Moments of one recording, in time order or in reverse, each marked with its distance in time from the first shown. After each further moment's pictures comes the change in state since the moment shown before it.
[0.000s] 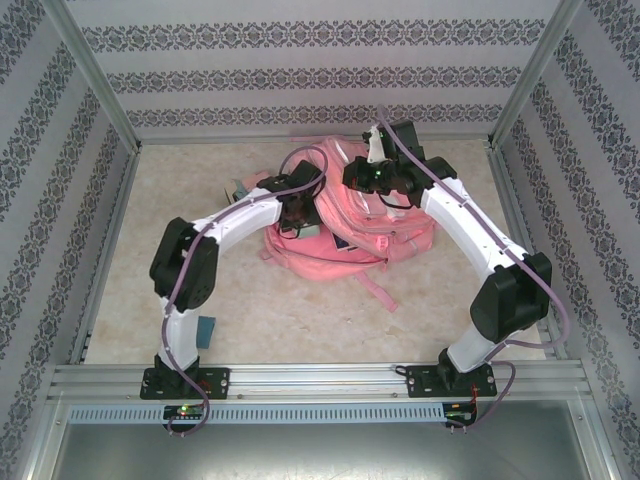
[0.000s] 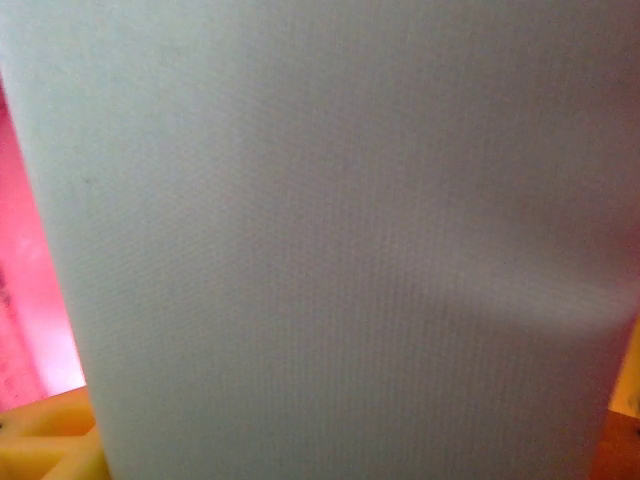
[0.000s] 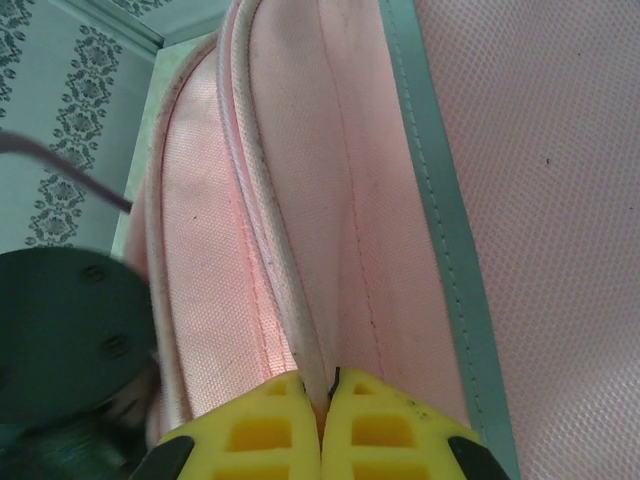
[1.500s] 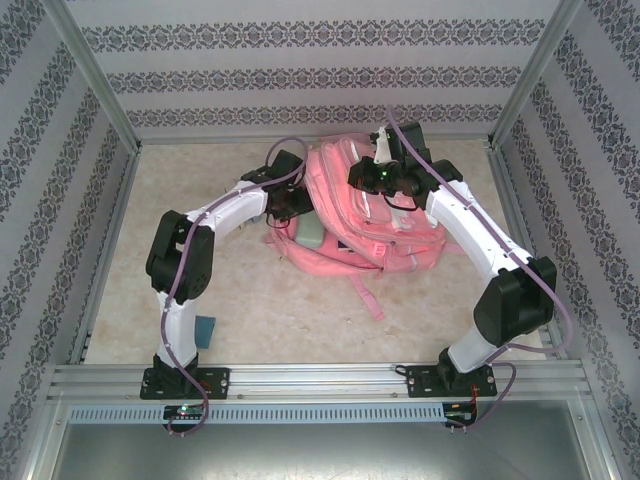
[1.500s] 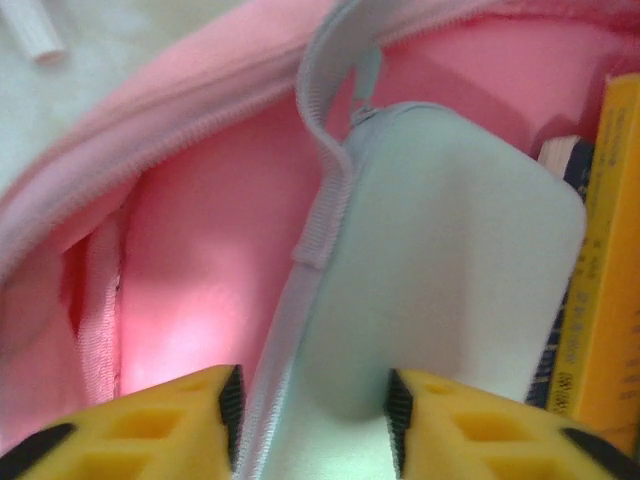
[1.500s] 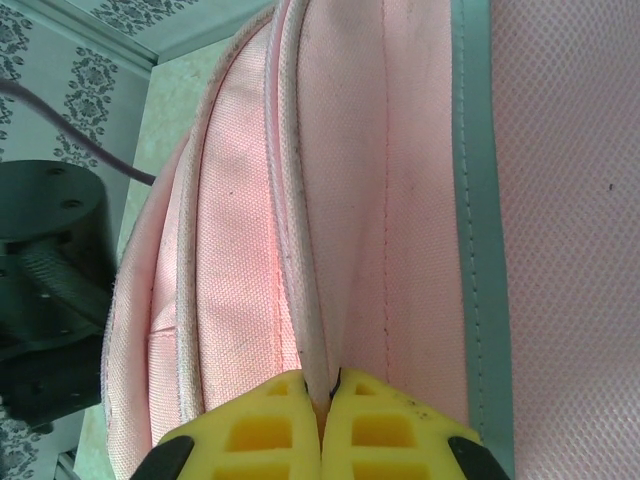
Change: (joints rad) left arm 0.124 0.013 -0.041 0.134 0.177 0.013; right arm -0.026 -0.026 -0.041 0.018 -0.010 0.027
